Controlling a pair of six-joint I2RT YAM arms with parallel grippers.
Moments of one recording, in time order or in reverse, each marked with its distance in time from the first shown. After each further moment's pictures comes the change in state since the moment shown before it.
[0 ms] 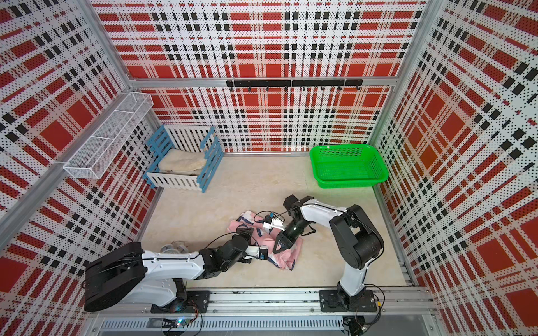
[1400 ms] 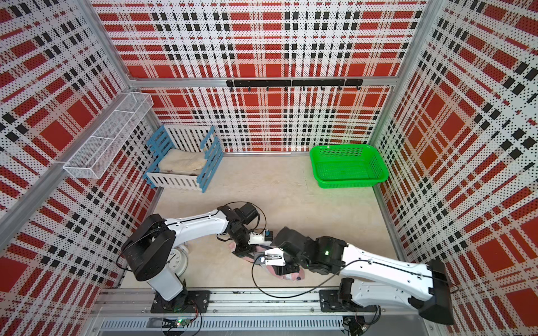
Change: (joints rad) left arm 0.311 0.323 0.626 -1.055 0.884 -0.235; right arm 0.652 -0.697 -0.174 0.193 0.956 -0.069
